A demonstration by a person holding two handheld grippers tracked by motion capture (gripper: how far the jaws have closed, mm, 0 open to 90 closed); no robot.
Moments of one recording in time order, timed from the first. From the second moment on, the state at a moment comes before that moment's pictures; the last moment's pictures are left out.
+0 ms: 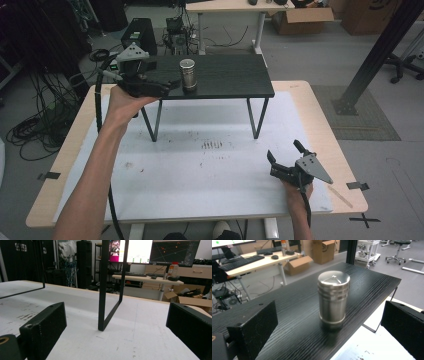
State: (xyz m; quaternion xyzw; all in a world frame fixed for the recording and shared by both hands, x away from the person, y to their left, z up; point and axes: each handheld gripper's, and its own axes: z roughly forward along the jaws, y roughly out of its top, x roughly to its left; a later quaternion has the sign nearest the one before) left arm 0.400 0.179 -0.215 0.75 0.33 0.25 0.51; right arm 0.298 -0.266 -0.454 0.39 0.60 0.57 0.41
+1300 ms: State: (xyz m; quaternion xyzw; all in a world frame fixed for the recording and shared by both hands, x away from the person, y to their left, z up) left arm 0.330 0.260 -0.297 0.71 0.33 0.31 0.53; right arm 0.298 -0.265 -0.454 0.38 0.60 0.57 0.41
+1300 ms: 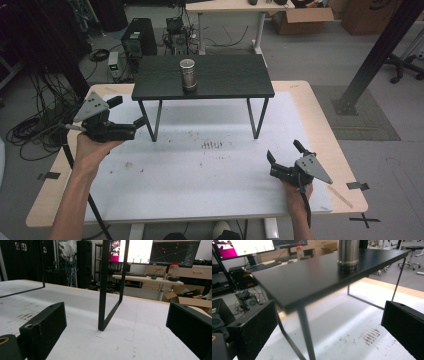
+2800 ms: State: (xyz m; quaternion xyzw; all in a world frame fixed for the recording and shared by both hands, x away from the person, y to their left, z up) left arm 0.278 0.339 -0.449 0.61 0.40 0.37 0.57; right arm 0.298 -0.265 -0.454 0.38 0.60 0.57 0.41
